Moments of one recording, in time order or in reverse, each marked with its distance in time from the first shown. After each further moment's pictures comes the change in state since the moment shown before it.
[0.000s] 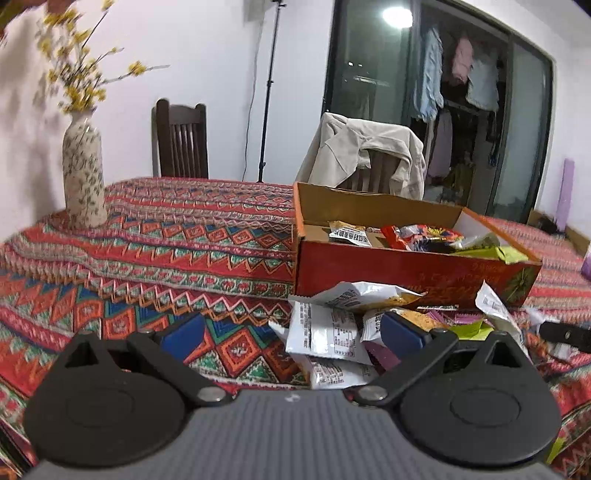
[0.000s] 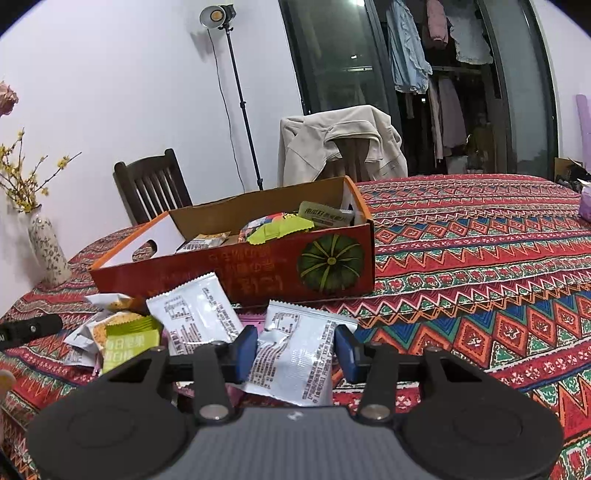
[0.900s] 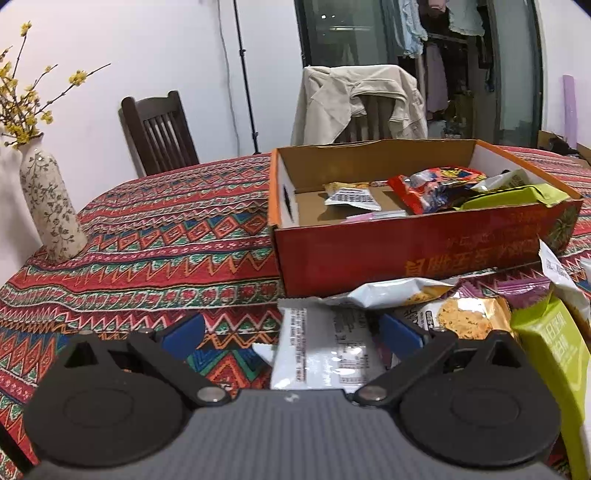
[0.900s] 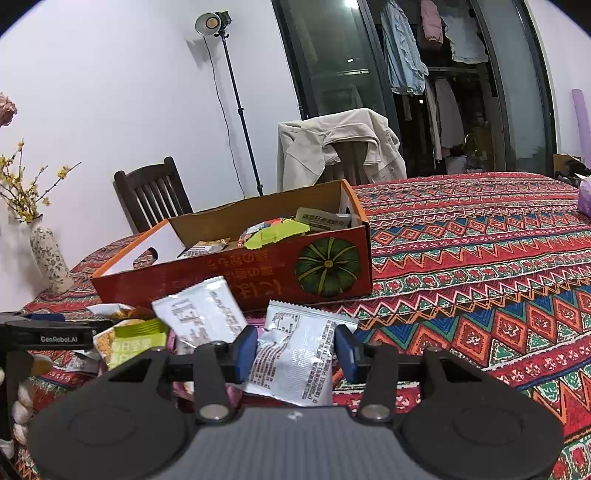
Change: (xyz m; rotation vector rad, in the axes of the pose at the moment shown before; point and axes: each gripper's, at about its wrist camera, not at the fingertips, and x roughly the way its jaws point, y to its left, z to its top) left arm 0.066 -0.030 0.010 0.194 0.133 0.064; right arm -0.001 -0.002 -0.002 0.020 -0.019 0.008
